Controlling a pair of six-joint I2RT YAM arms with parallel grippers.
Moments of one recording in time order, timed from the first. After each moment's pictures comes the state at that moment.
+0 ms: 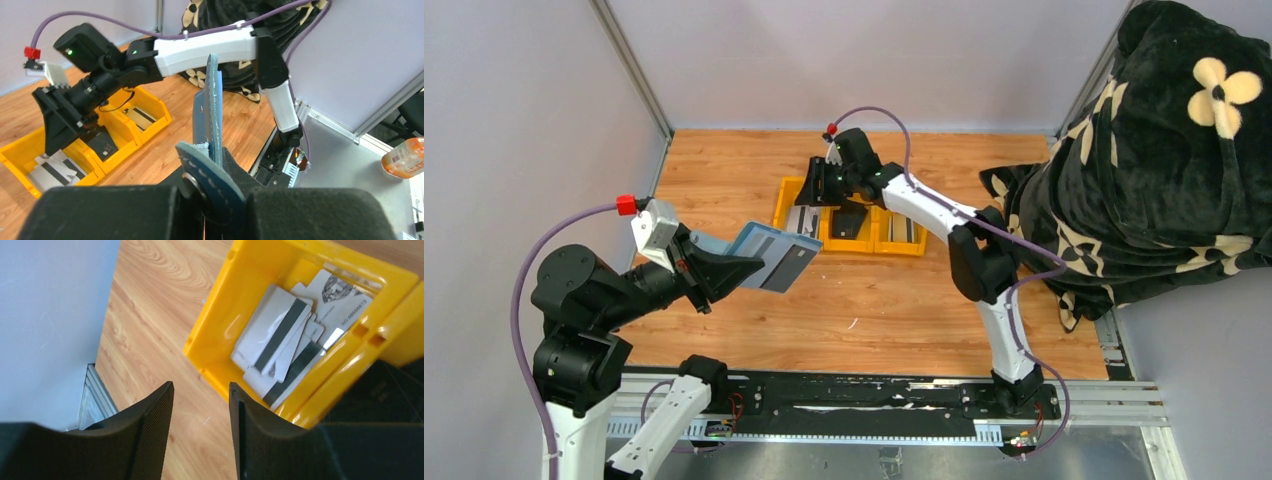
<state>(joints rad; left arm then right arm) -0.25 0.60 1.32 -0.69 0.79 -0.24 0.67 2.24 1.90 -0.26 -0.43 0.61</state>
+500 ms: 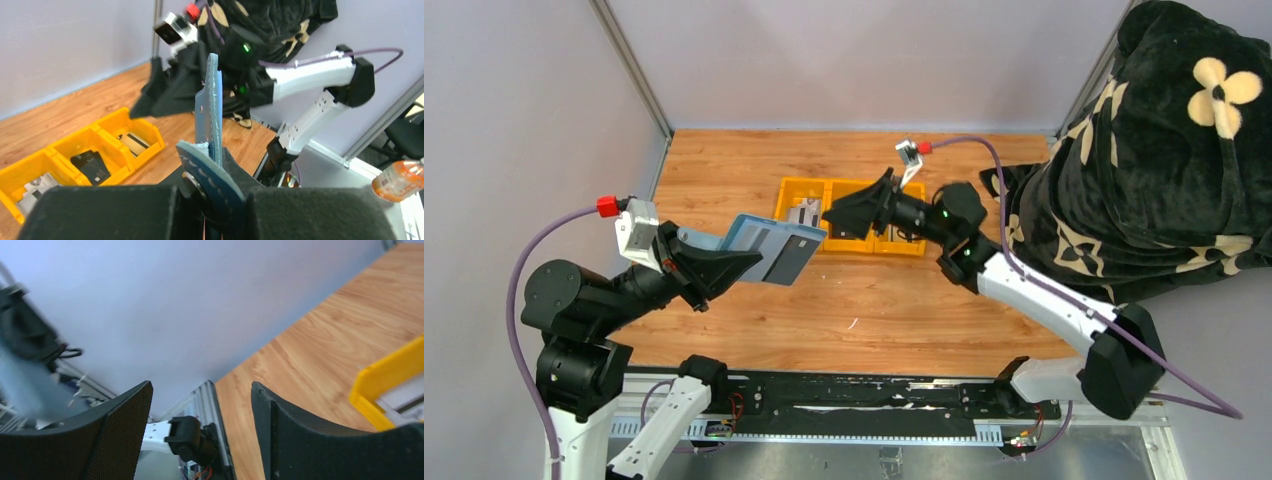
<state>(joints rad) -0.25 0.57 1.28 -0.54 0.77 -0.36 0.72 1.34 1.04 0.46 -0.49 0.75</state>
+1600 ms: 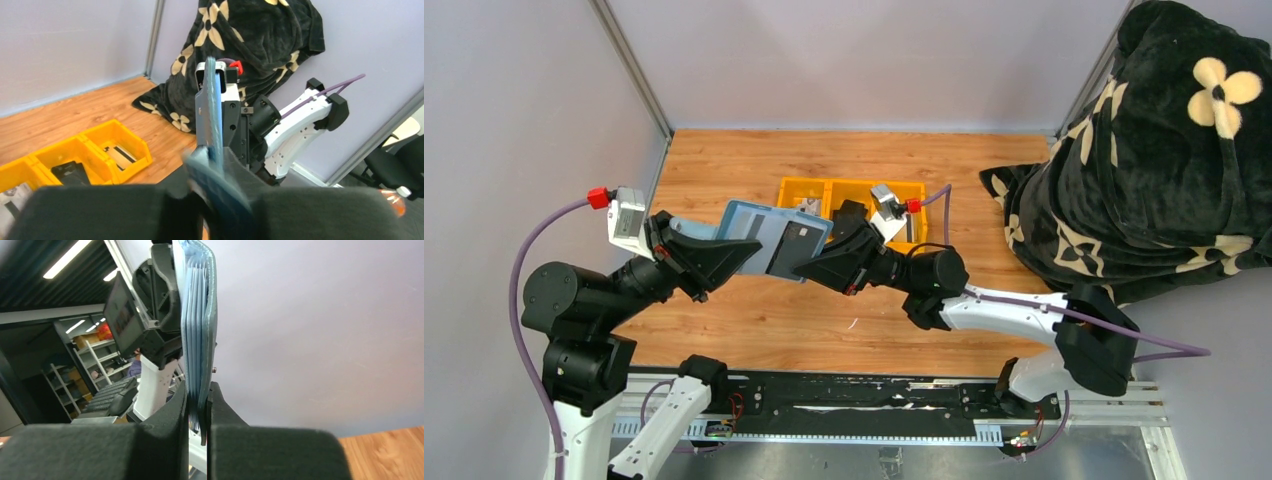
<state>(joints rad) -0.25 0.57 1.24 -0.38 0.73 -0.55 1.08 1.42 0.81 1.37 -0.42 0.88</state>
